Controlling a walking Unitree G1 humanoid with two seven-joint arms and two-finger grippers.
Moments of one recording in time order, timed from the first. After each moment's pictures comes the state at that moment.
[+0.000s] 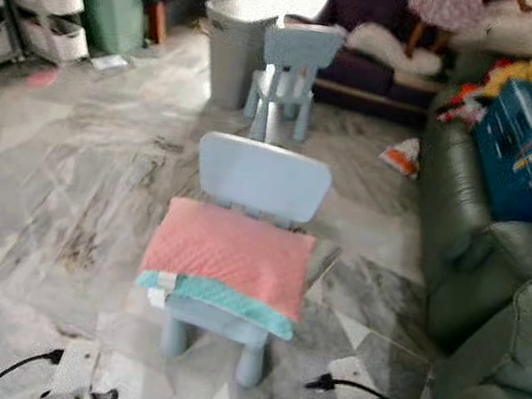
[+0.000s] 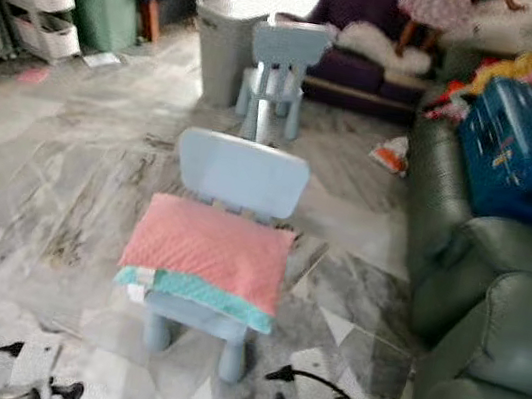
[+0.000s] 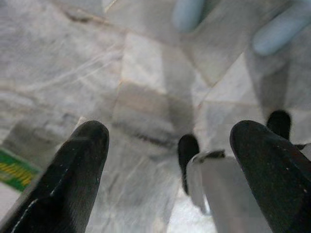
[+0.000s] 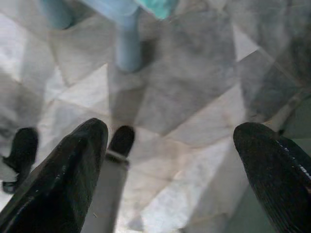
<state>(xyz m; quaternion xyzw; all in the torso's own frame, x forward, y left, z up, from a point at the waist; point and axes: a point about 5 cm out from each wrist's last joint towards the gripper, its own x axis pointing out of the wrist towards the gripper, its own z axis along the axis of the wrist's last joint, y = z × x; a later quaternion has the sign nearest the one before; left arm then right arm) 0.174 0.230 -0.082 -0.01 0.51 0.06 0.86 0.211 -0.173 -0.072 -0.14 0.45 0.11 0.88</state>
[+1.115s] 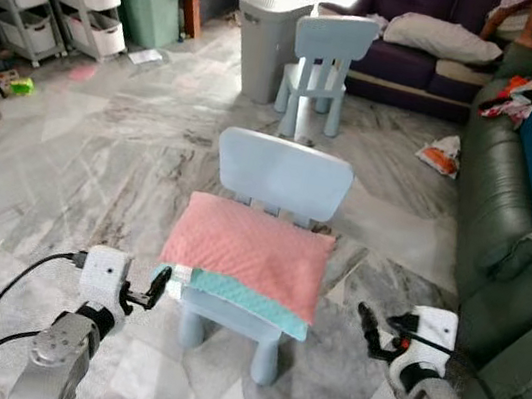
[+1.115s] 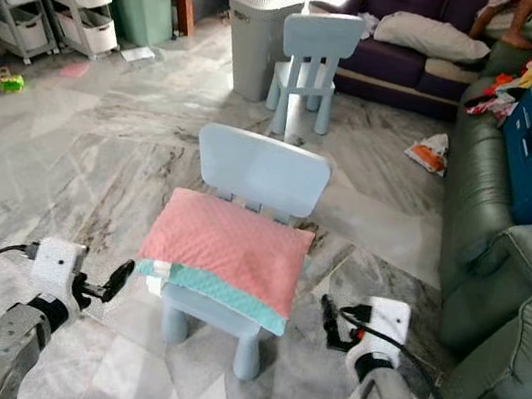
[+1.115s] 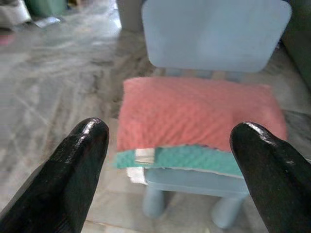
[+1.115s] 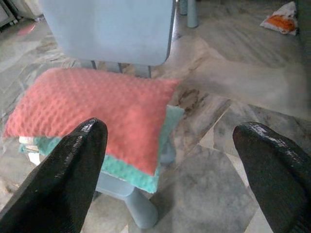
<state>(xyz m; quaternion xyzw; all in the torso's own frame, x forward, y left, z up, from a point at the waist) 0.249 0.199 0.036 0.01 0.13 -0.08 0.99 0.256 -0.220 0.022 0.05 0.16 0.03 0.99</state>
